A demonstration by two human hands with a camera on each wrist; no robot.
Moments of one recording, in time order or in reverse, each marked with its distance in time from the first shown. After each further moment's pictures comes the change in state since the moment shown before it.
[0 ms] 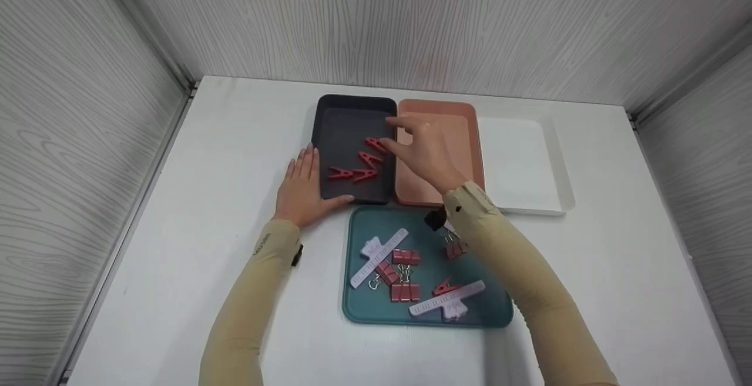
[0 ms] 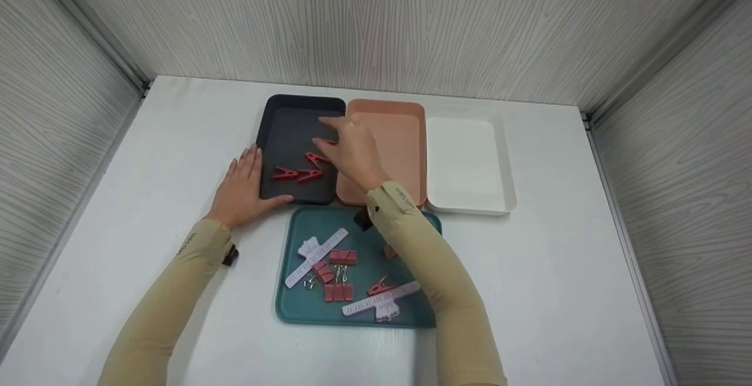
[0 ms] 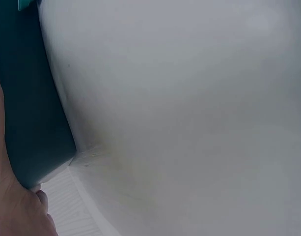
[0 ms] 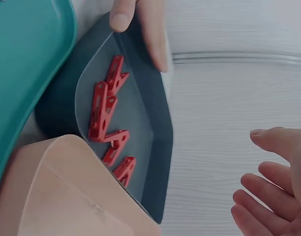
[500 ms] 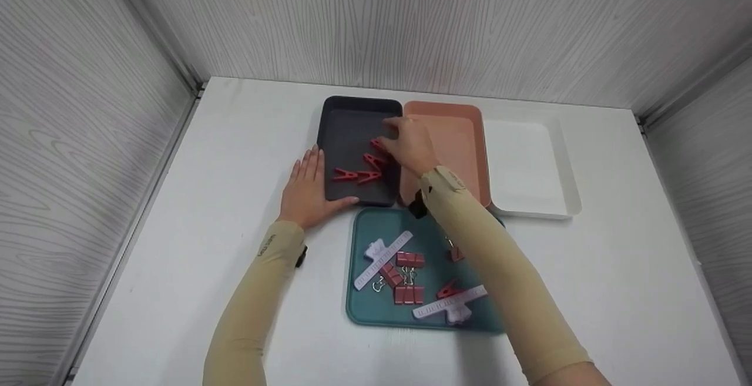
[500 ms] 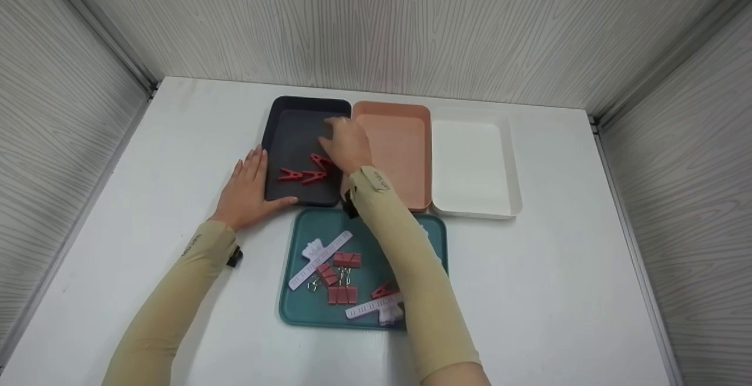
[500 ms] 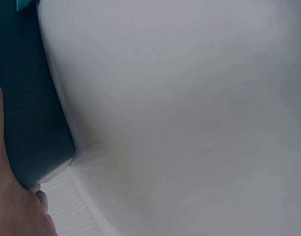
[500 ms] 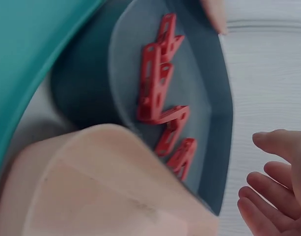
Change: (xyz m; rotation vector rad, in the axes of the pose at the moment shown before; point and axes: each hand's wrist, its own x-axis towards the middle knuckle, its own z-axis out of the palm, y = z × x) left_hand -0.001 0.004 0.004 -0.003 0.018 0.006; right_hand 0.036 0.028 0.043 -0.128 -0.052 0.149
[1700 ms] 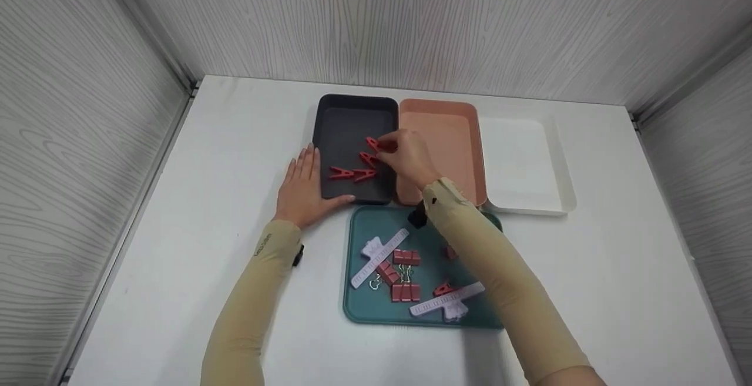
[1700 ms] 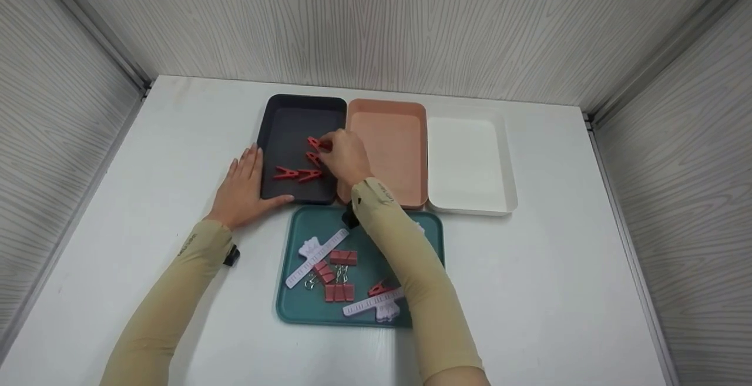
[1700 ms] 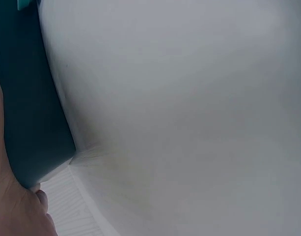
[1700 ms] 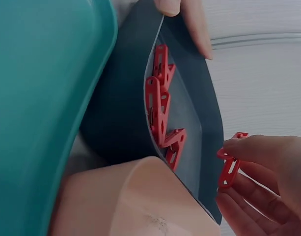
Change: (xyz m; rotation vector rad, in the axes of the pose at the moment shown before) left_hand 0.001 0.005 0.003 0.000 0.011 0.007; right_hand -0.027 0.008 -0.001 0.086 -0.072 0.034
